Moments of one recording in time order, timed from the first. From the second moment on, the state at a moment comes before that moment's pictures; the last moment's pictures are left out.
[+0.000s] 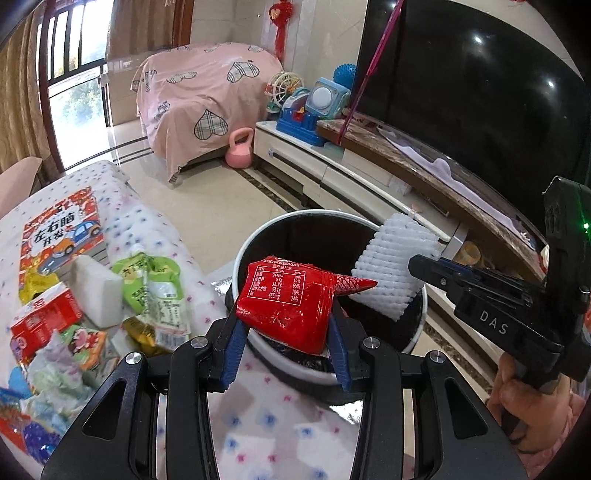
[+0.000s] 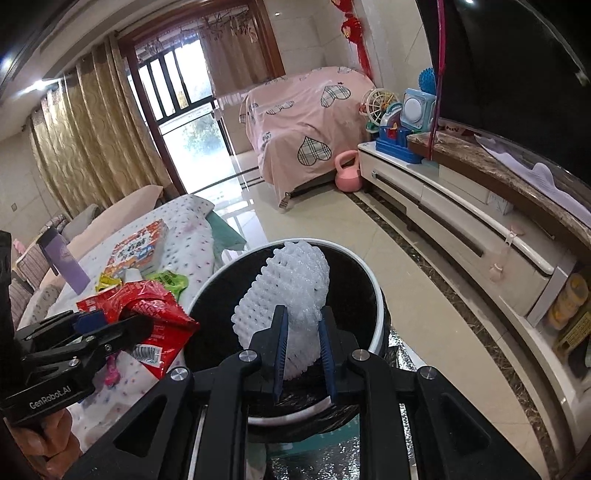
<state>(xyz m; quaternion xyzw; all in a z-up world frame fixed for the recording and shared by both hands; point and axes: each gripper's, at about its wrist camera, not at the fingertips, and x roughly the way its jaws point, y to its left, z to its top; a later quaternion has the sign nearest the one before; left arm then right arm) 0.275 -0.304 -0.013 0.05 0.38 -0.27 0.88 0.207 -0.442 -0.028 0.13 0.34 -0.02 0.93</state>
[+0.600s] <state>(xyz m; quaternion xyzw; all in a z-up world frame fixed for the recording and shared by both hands) 0.261 -0.290 -0.025 0.04 0.39 -0.26 0.88 0.211 -0.454 -0.036 0.15 0.35 -0.02 0.93</state>
